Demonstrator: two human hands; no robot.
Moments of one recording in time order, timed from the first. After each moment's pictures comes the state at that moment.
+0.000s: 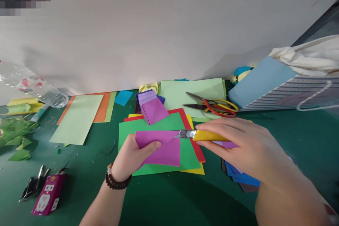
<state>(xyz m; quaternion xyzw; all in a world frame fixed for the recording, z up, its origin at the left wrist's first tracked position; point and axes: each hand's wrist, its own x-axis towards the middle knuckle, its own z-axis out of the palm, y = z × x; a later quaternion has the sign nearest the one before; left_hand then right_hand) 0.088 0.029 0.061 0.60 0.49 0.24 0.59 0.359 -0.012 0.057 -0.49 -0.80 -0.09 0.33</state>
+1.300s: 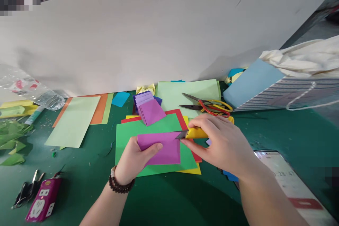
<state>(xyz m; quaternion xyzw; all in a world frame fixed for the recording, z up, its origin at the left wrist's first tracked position) 0.102 0.025 0.056 0.57 0.48 0.27 0.61 0.339 -0.005 0.049 -0.53 -0.79 -0.06 0.31</state>
